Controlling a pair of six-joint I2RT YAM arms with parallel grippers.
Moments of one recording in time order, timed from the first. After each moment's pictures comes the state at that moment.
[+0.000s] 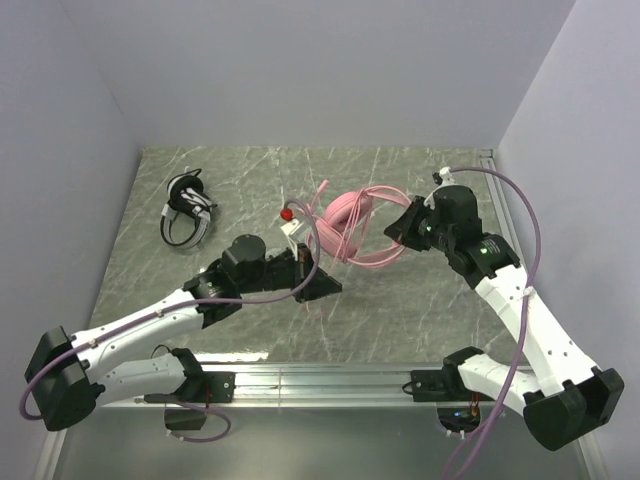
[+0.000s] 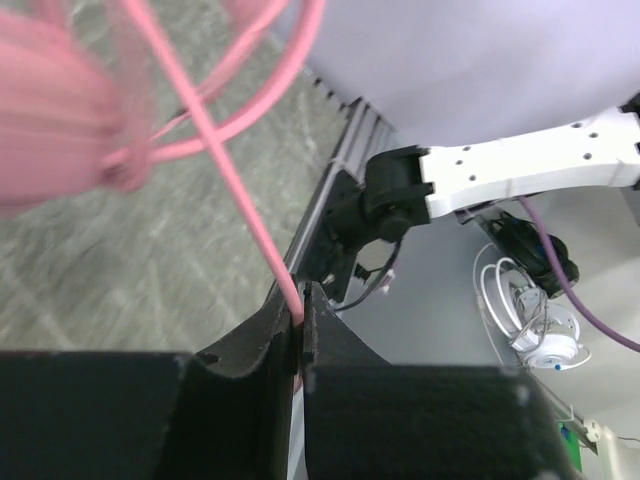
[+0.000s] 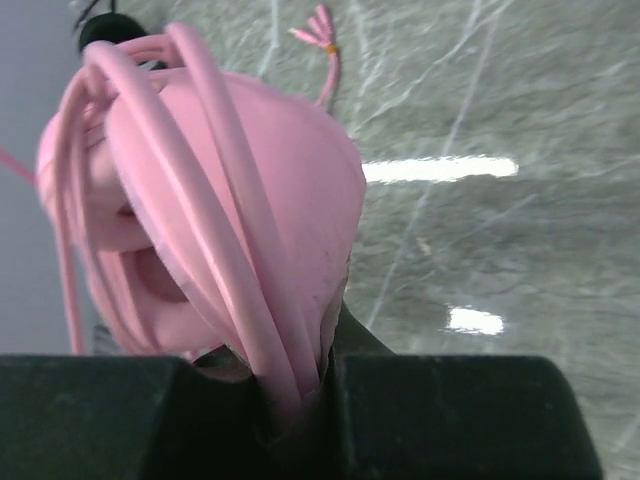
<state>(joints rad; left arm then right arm) -0.87 1.04 0.71 0.14 0.47 -0.62 0.37 1.03 1.05 -0.59 -0.11 0.69</state>
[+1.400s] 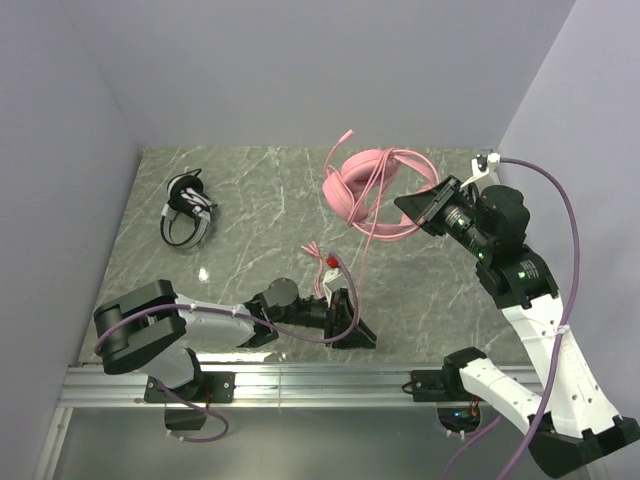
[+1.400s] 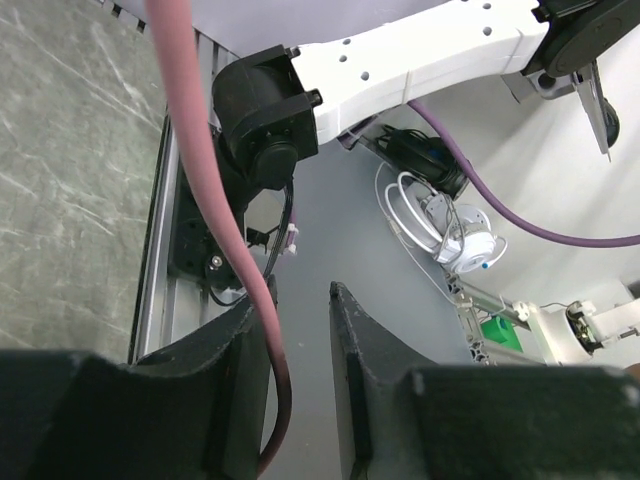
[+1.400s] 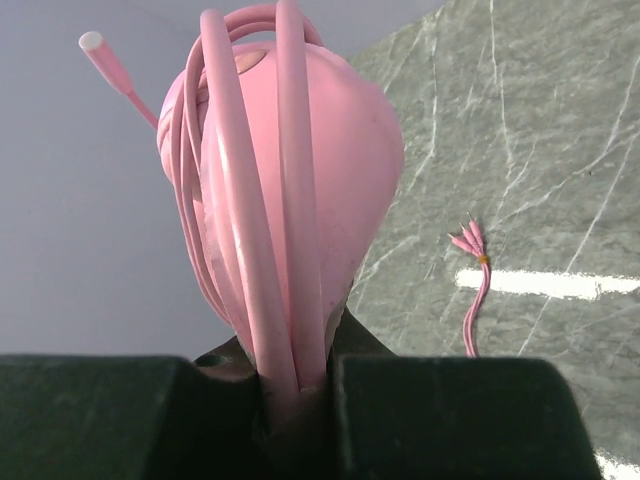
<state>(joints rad) -1.13 1.47 0.50 1.03 0.61 -0.75 0.33 0.87 1.14 -0.46 -0.20 0.87</state>
